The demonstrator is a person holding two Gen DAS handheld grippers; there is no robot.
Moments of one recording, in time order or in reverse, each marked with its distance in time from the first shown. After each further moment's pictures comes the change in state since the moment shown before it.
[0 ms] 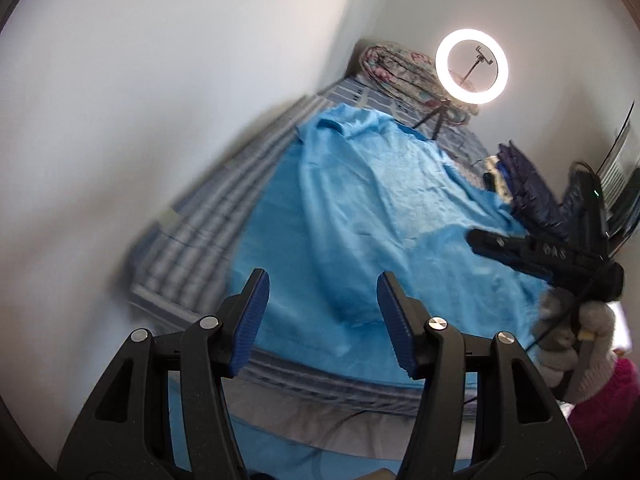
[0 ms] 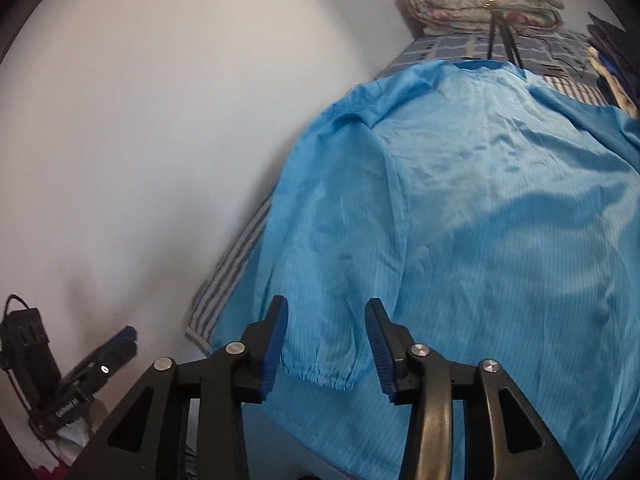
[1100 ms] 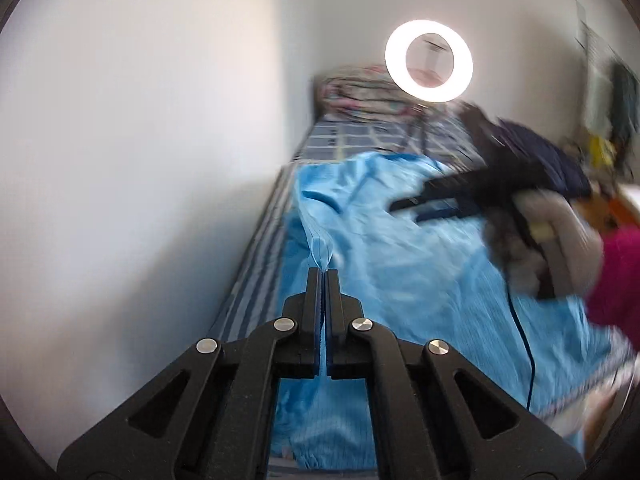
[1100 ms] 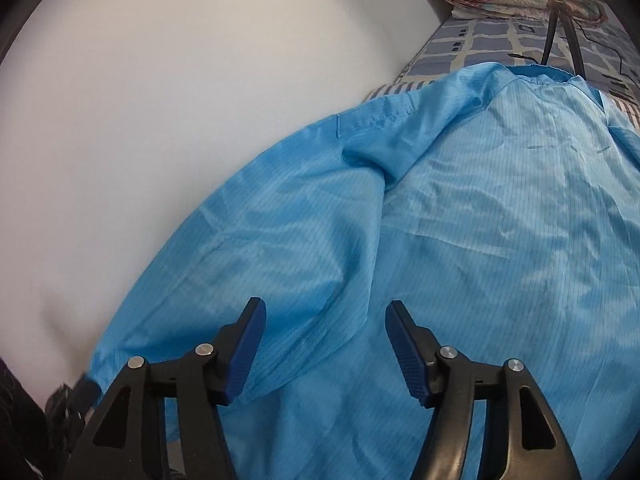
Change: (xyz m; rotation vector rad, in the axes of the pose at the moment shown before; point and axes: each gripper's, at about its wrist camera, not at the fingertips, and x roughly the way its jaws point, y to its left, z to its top) left arm 0.015 -0.065 0.065 0.488 -0.159 0.113; right arm 0.078 -0.020 0.119 0.046 0.051 0.111
